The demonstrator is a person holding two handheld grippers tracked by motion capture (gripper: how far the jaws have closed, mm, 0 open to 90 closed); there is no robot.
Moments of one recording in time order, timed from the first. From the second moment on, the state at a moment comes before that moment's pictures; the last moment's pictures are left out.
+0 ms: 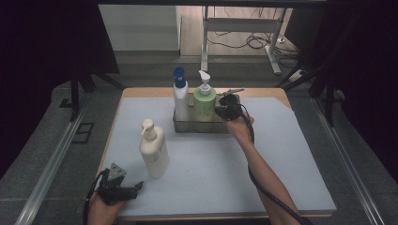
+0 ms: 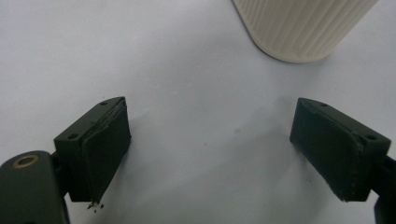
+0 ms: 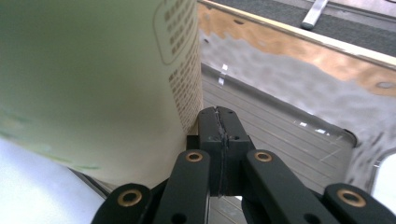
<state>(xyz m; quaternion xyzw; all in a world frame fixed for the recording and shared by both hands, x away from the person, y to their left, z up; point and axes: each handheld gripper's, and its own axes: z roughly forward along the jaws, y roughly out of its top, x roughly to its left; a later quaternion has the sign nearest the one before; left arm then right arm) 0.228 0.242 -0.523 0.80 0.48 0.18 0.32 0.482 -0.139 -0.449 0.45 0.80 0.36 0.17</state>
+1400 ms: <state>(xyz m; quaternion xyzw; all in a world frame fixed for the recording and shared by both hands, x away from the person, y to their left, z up) 0.227 0.242 -0.523 0.80 0.48 0.18 0.32 0.473 -0.133 -0.449 0.43 0.81 0.36 0.18</state>
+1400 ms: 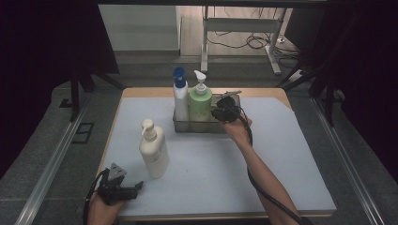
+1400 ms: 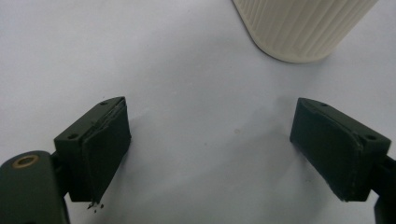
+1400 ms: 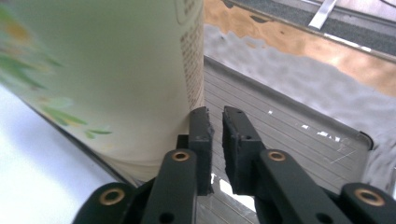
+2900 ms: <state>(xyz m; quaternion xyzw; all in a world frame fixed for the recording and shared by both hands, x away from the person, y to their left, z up) 0.228 0.242 -0.523 0.80 0.48 0.18 0.32 0.386 -0.187 -0.406 0.32 0.85 0.40 0.15</state>
